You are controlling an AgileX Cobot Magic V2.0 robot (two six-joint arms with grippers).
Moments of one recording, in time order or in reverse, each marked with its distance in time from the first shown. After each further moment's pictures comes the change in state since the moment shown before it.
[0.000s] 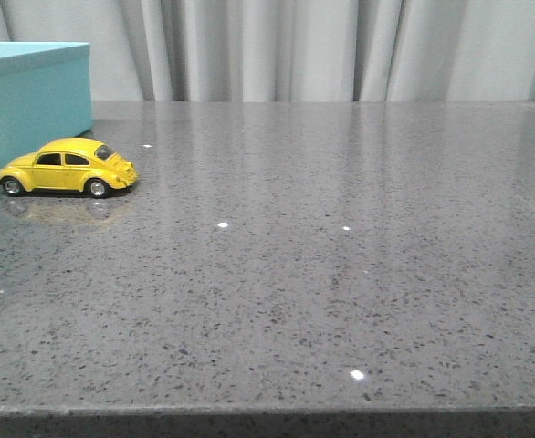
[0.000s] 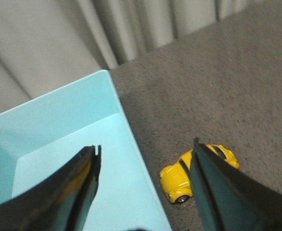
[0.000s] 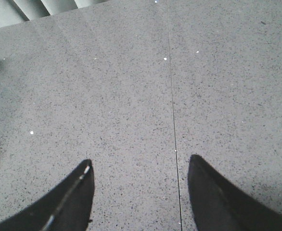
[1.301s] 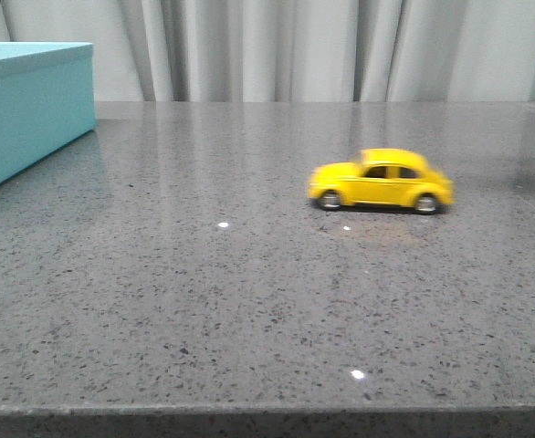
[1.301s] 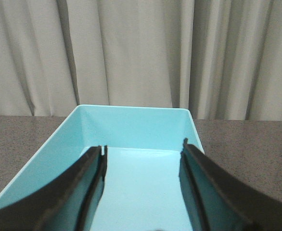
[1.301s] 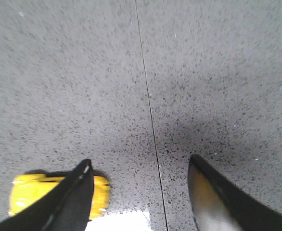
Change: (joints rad) left arm 0.289 -0.433 0.336 0.000 -0.278 -0.416; right arm -0.002 0.572 -0.480 -0.059 0.311 0.017
